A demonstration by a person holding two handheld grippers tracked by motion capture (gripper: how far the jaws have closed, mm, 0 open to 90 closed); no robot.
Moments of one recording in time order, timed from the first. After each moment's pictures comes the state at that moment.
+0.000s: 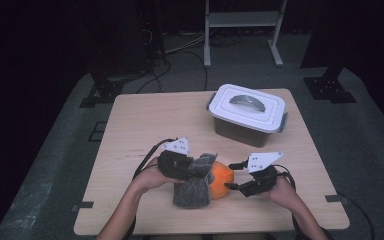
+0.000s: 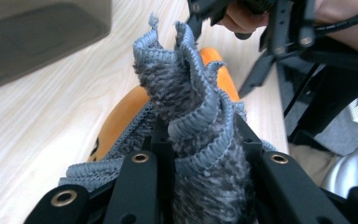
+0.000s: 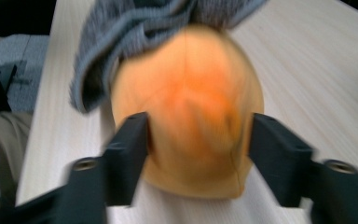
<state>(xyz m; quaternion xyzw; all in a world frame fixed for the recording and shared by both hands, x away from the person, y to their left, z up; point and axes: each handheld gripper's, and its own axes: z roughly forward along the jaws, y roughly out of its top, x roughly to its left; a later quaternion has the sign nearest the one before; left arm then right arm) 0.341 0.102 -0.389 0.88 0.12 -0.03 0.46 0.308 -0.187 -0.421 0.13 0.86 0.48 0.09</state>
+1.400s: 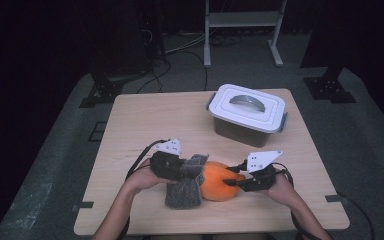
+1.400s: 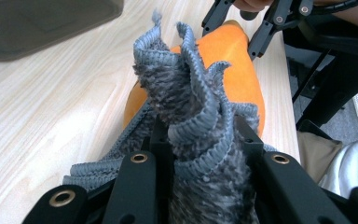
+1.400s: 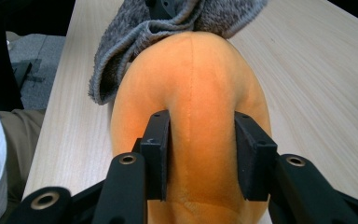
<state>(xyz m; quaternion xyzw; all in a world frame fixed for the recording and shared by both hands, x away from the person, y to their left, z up) 0.346 0.121 -0.393 0.89 0.13 -0.02 0.45 0.316 -0.185 -0.423 0.09 0.87 0.48 0.09</state>
